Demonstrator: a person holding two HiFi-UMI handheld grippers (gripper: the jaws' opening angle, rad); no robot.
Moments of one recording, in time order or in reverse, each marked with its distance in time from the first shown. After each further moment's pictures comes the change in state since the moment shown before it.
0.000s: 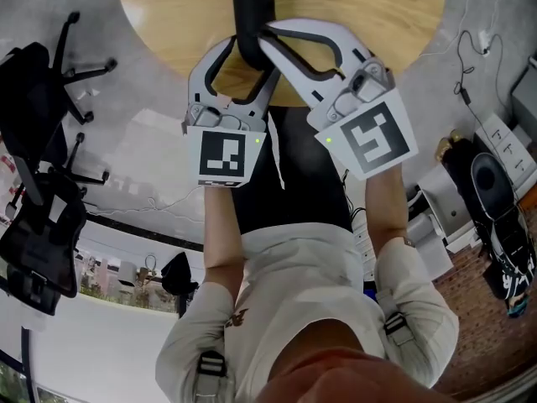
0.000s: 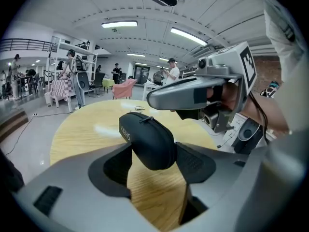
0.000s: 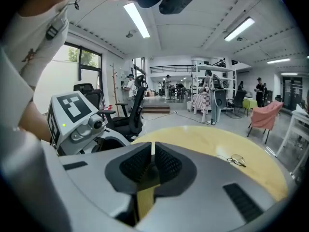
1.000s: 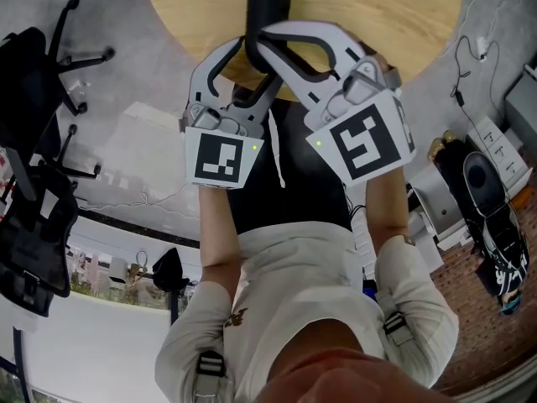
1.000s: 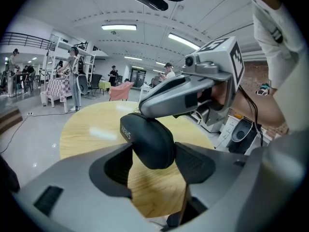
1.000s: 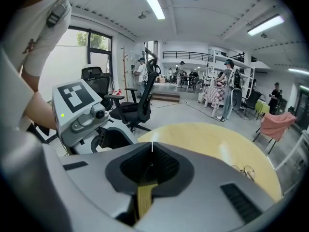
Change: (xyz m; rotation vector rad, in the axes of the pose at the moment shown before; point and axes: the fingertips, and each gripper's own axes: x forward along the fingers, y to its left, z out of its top) left arm -0.033 0.024 -0.017 0.012 -0.039 -0.071; right arm 0.048 0.036 0.013 -0.153 0.165 0.092
